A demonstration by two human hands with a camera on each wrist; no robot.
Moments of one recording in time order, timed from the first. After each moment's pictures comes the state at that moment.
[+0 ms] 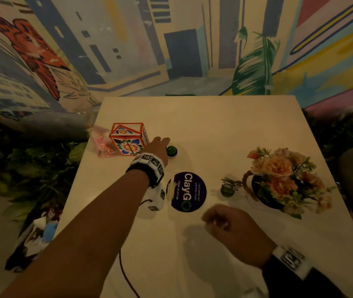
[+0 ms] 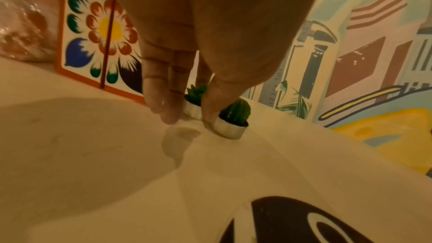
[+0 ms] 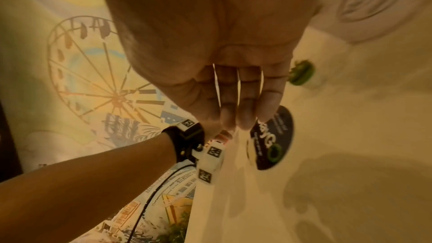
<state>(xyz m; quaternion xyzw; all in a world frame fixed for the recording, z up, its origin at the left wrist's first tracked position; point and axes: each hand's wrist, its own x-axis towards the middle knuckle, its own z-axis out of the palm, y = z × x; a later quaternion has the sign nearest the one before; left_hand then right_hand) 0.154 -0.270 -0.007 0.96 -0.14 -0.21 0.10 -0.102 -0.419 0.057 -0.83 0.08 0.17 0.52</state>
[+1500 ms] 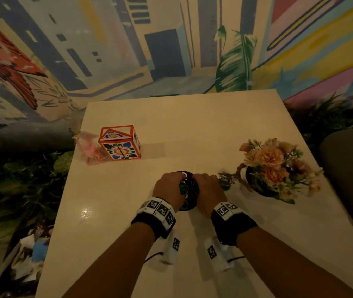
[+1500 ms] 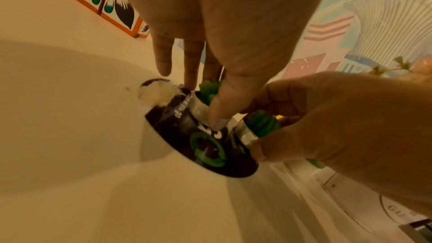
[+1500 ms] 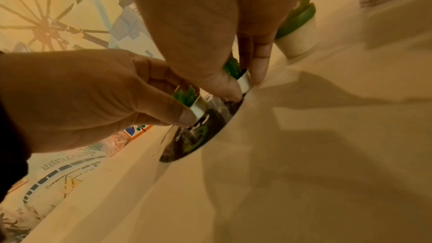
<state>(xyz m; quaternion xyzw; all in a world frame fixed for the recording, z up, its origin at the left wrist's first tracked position) 0.046 -0.279 -0.027 0.93 -0.24 -0.18 0.19 -0.013 -0.398 -0.023 -0.95 0.14 0.15 0.24</state>
